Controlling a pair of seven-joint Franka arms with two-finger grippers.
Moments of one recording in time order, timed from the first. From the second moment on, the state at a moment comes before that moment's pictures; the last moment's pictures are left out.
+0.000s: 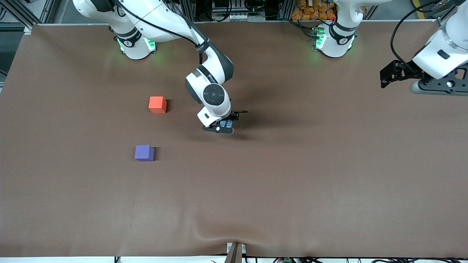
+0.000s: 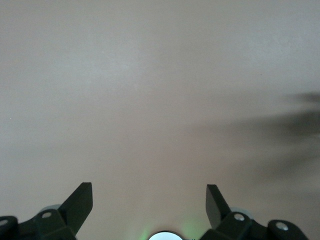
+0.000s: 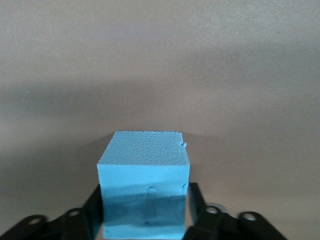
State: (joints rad) left arm -0.01 -0.04 -0.12 -1.59 0.04 1.49 -0.04; right arm 0.73 0.65 0.06 -1.71 0.14 2.24 0.81
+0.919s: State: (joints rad) left arm 0.00 0.00 -0.14 -1.56 0.04 1.49 -0.04; right arm 0.29 0.28 0.04 -1.82 0.13 1.85 0.30
